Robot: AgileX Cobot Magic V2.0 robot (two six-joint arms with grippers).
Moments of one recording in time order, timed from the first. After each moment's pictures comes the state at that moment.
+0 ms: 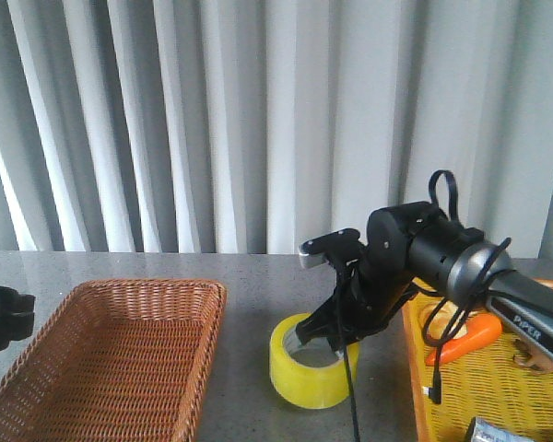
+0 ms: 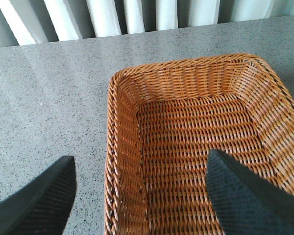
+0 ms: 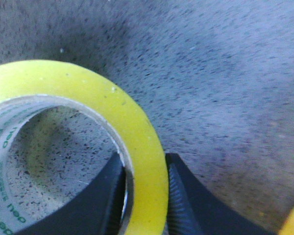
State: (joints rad) left arm -0.02 1.26 -1.00 -0.01 0.34 0.02; right arm 0.36 2.14 -1.99 -0.01 1.06 -0.11
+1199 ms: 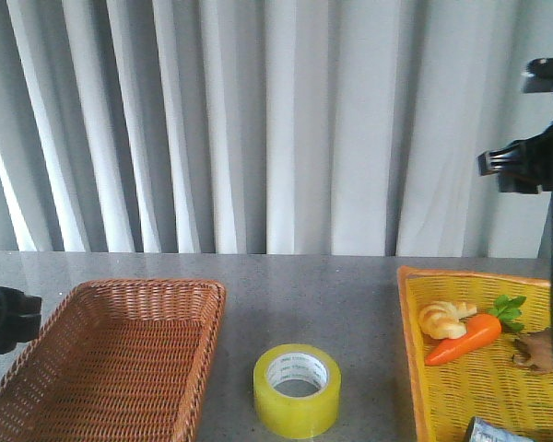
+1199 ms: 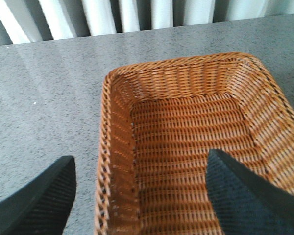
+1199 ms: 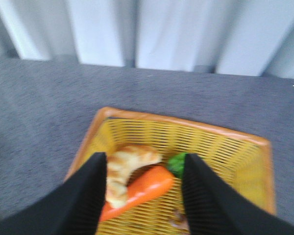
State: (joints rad) left arm -0.05 1.26 -1.00 -0.02 0.34 0.02; right arm -0.04 1.73 -1.99 -0.02 0.98 -0.01
